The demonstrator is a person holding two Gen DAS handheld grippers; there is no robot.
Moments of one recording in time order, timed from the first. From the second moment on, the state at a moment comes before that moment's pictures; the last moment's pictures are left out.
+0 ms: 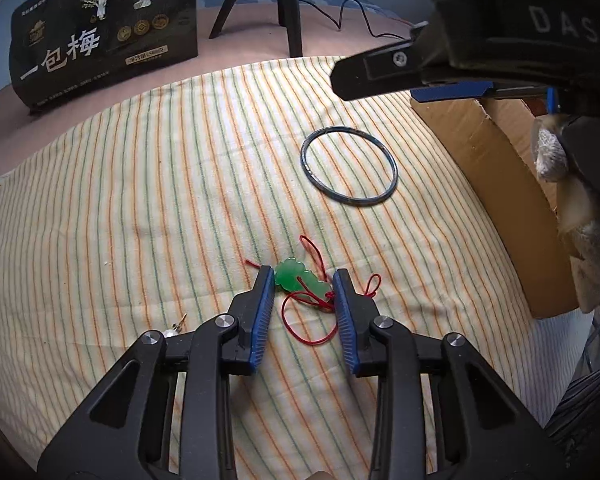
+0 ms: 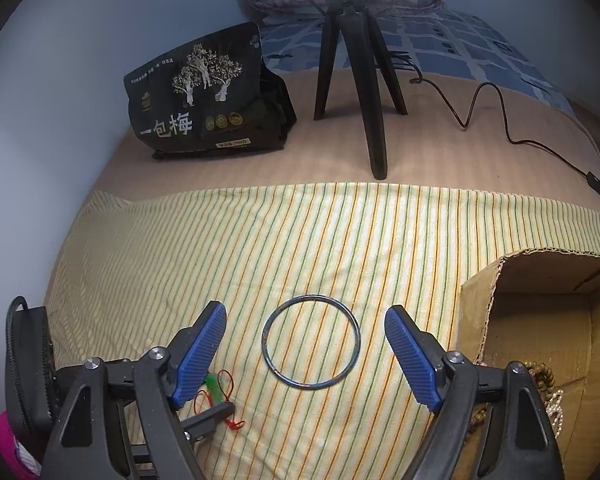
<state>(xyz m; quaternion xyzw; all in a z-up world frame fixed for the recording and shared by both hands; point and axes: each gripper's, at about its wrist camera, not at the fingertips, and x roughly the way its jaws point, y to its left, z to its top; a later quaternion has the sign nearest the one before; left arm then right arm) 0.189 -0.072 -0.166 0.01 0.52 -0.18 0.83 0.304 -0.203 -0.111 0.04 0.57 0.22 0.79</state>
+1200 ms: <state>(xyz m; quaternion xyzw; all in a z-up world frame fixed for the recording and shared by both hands) 0.185 -0.044 -0.168 0.00 0.52 -0.17 0.84 0.296 -0.166 -0.163 -0.09 0.62 0.21 0.75</state>
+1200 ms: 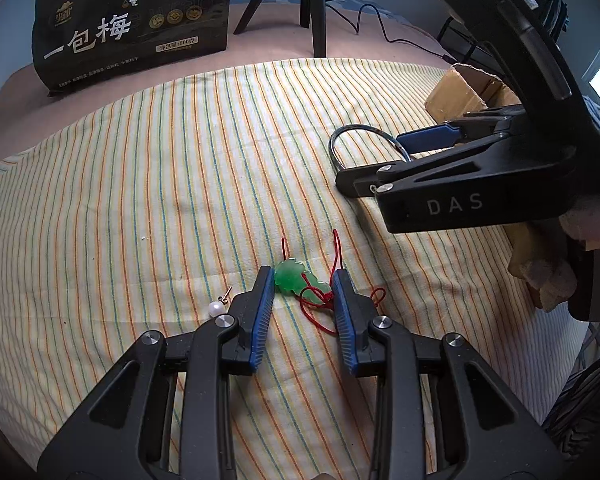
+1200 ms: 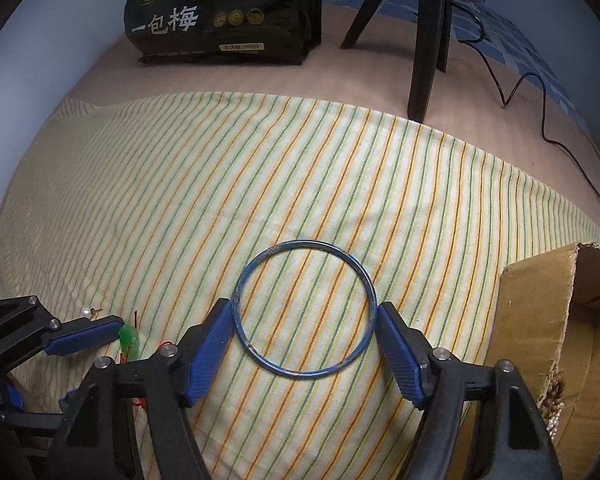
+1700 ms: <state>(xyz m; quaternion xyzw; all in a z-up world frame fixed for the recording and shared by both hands) 0.176 -0.047 -0.137 -0.03 0.50 -0.17 0.85 0.289 -0.177 -0.114 -0.04 0.57 0.23 0.79</state>
